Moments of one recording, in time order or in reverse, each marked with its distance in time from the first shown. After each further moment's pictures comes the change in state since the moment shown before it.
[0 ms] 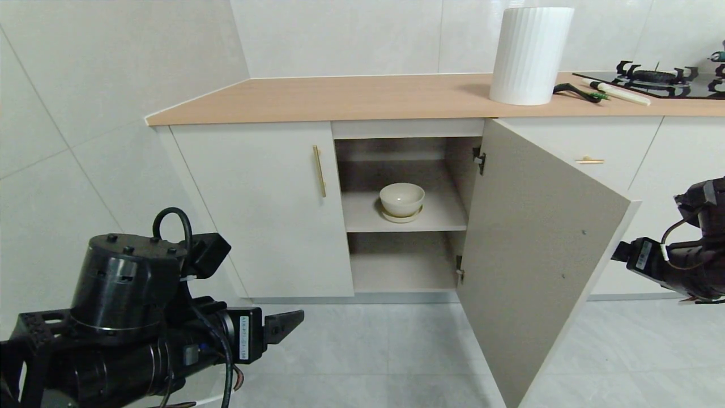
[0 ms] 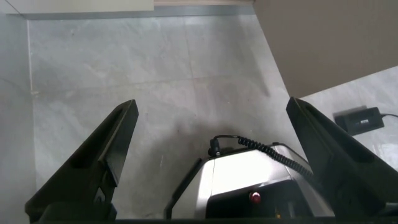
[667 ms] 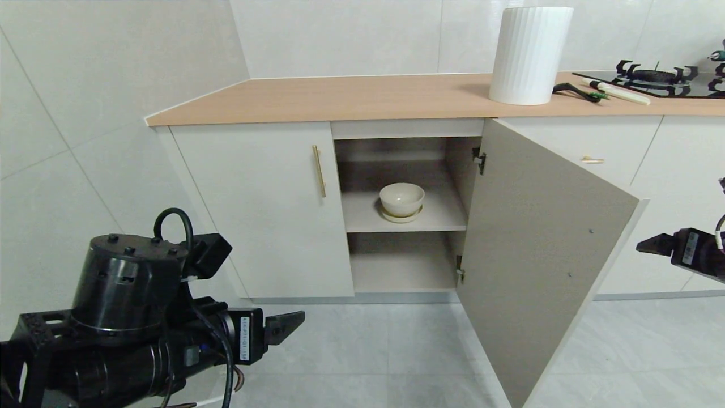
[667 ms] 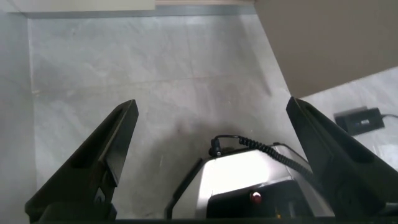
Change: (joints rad) left arm 0.000 0.001 0.000 0.001 -0.001 0.000; right arm -0.098 -0.126 -0.035 0.108 0.007 -0.132
